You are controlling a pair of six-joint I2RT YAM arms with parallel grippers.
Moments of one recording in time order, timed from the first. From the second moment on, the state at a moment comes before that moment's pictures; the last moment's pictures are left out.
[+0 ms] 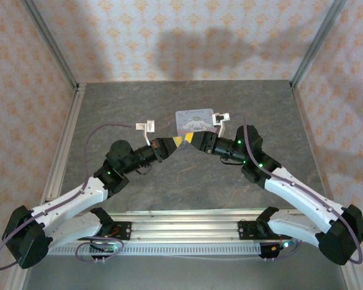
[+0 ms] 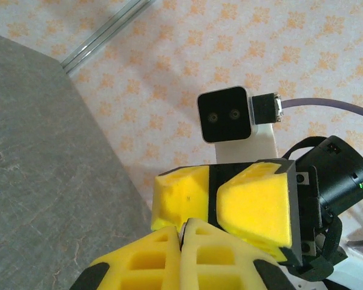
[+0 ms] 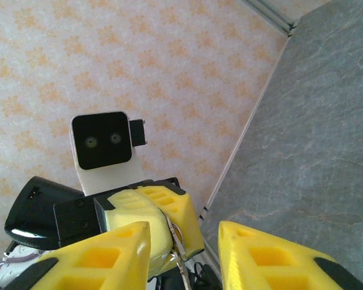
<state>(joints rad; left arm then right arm) -0.66 0.99 0.59 0.47 0.34 -0.96 0.68 1.02 0.77 0.17 -0.50 0.96</state>
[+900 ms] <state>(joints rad) -0.66 0.91 0.61 0.31 0.41 -0.93 0.70 1.02 0.79 0.09 -0.57 0.72</state>
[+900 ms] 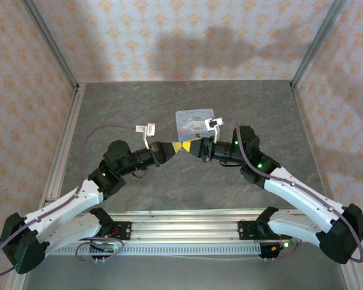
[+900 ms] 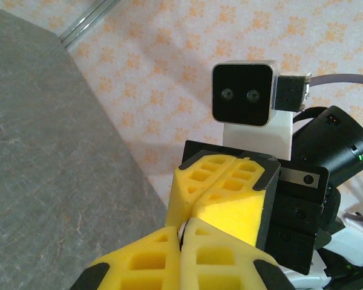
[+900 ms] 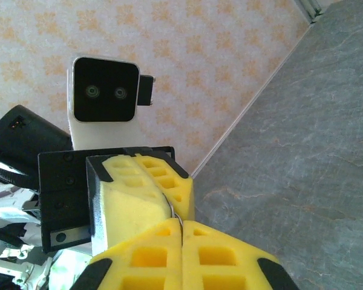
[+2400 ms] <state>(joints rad) -0.66 0.86 0.61 0.24 0.28 -1.00 0.72 1.08 0.69 0.37 -0.54 0.90</state>
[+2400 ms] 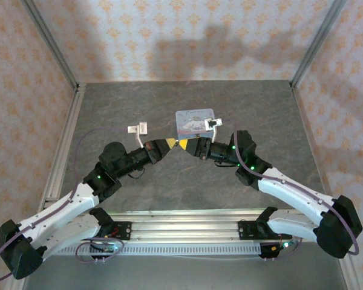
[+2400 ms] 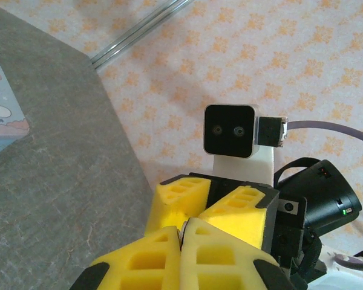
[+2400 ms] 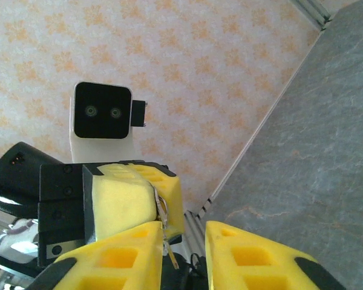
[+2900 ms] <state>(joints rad) -0.65 0.83 0.70 -0.03 0.19 -0.90 0.73 1.07 0.83 0.06 -0.51 0.72</state>
